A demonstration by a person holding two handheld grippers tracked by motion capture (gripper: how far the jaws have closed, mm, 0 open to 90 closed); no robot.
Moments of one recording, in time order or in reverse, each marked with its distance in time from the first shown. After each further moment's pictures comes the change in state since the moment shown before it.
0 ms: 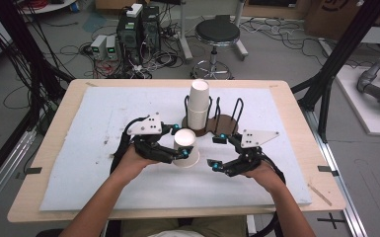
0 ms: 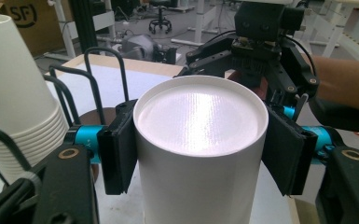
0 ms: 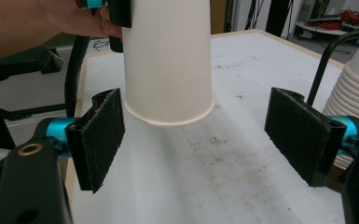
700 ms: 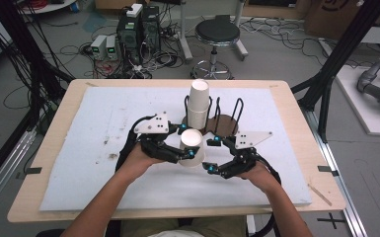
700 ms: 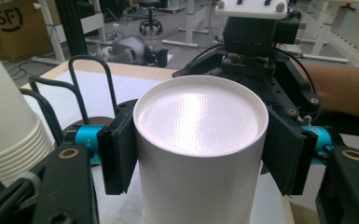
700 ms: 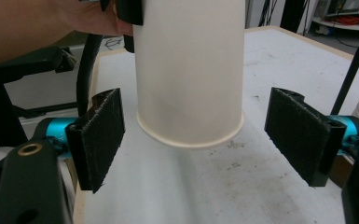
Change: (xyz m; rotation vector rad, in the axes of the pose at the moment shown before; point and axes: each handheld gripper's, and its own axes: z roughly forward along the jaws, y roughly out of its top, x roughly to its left) left arm -0.001 0.007 0.013 0.003 -0.045 0.022; right arm 0.004 0.000 0.013 0.012 0.052 0.014
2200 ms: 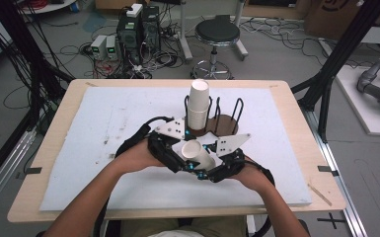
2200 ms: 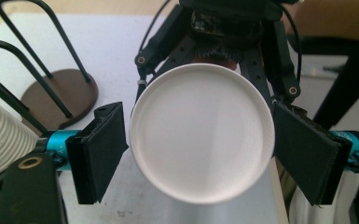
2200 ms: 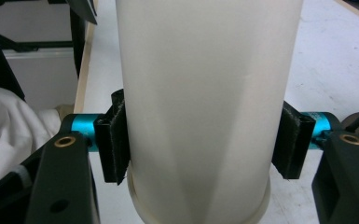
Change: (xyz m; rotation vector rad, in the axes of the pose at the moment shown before) left arm -0.006 0.020 0.017 0.368 -0.111 0.111; right arm 0.010 0.008 0.030 0.227 0.021 -0.141
